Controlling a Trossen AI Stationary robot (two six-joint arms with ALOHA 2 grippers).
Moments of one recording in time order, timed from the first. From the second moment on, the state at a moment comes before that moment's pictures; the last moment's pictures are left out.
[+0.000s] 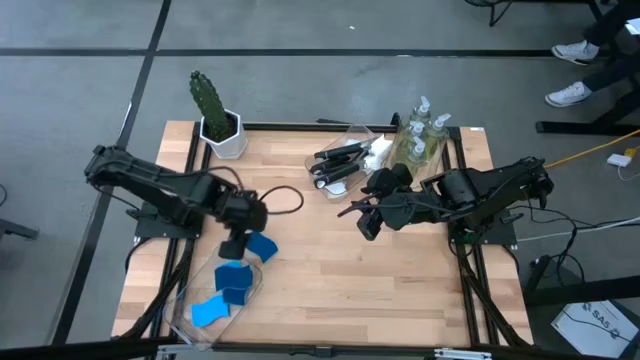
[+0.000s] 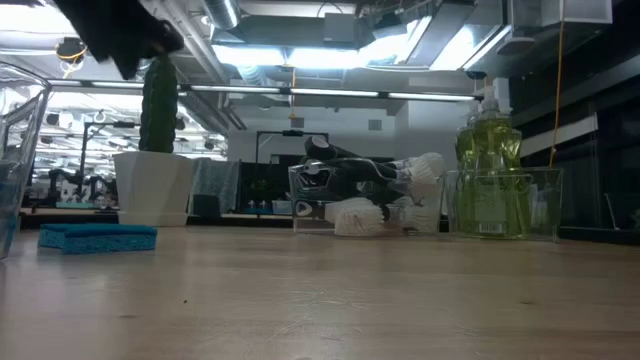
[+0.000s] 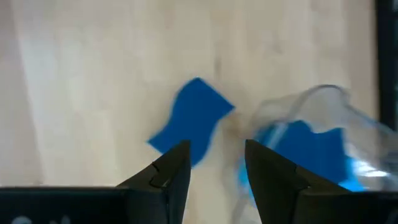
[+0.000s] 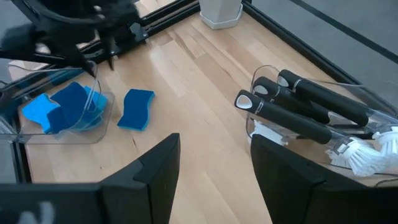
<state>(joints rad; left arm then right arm) -0.26 1.25 1.12 -1.10 0.04 -0.19 0.33 1.50 1.74 -1.08 0.61 0.75</state>
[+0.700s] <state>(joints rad) -0.11 1.63 1.10 -1.05 0.12 0.31 0.34 1.54 1.74 -1.15 0.66 0.80</state>
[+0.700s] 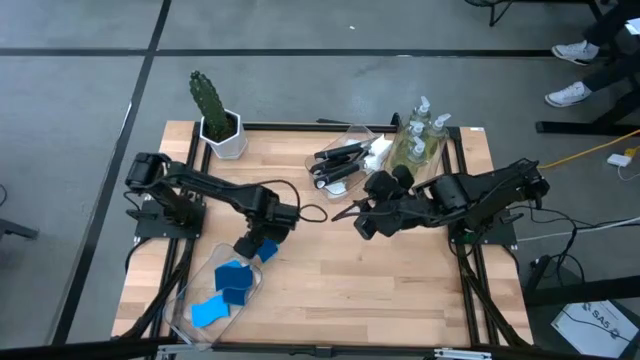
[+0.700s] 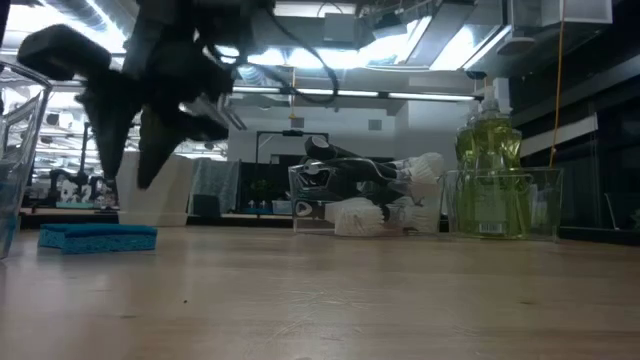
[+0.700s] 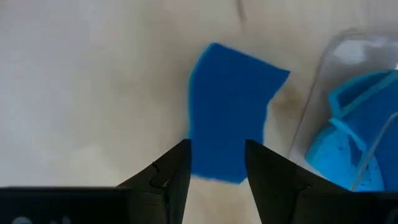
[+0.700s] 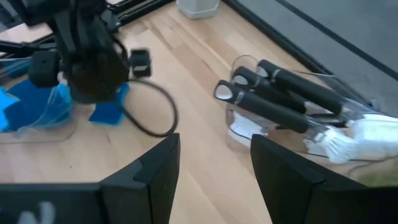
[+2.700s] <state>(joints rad) 0.03 1.67 1.02 -0.95 0.38 -0.11 0.34 1.51 1.74 -1.30 0.69 0.94</state>
